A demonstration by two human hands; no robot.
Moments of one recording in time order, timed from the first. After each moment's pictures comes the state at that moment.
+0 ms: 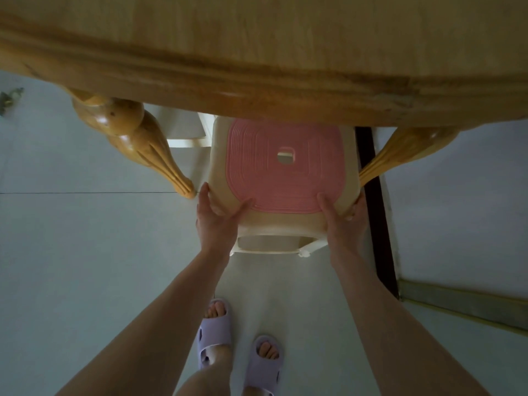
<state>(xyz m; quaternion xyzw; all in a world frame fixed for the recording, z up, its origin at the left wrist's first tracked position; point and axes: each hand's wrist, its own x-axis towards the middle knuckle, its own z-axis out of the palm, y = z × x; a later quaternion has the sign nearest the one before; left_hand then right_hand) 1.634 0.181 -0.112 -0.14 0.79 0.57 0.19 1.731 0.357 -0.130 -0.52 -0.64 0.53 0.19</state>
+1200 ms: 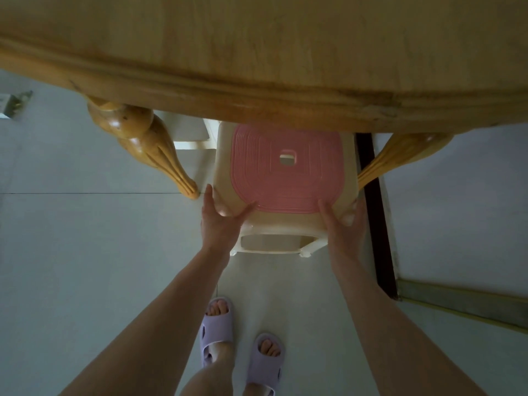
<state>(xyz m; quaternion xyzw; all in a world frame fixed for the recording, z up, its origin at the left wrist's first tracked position) 1.637 0.174 -0.091 -0.12 0.78 0.57 0.24 1.741 0.342 -0.109 -0.53 -0.65 0.53 0.16</state>
